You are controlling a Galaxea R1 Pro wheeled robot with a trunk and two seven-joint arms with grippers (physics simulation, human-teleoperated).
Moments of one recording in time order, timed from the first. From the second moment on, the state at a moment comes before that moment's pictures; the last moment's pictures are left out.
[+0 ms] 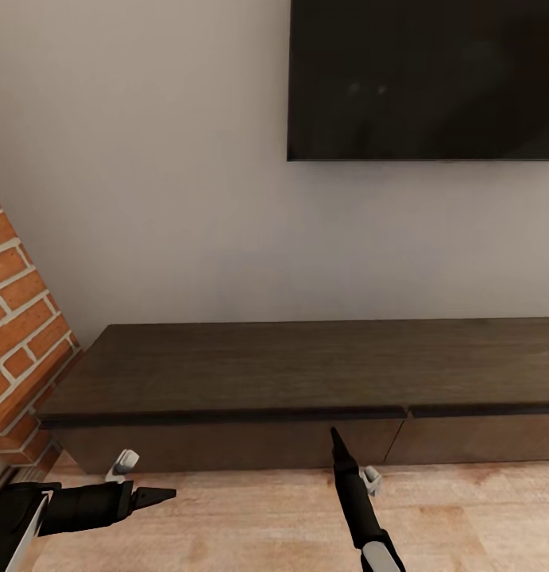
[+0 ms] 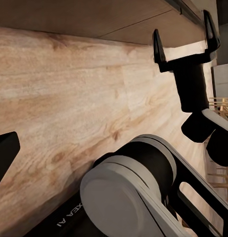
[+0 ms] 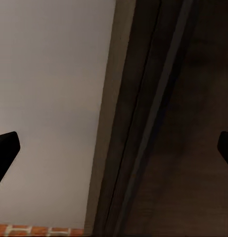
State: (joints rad) left arm -0.20 0.30 0.21 -1.28 0.01 1.05 -1.34; right arm -0.30 0.17 -0.13 -0.64 -1.15 -0.07 0.79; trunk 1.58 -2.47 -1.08
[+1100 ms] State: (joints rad) left arm -0.20 0.29 0.20 -1.28 0.01 1.05 -1.34; right arm -0.30 0.17 -0.13 -0.61 -1.15 -0.04 0.81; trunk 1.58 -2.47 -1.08
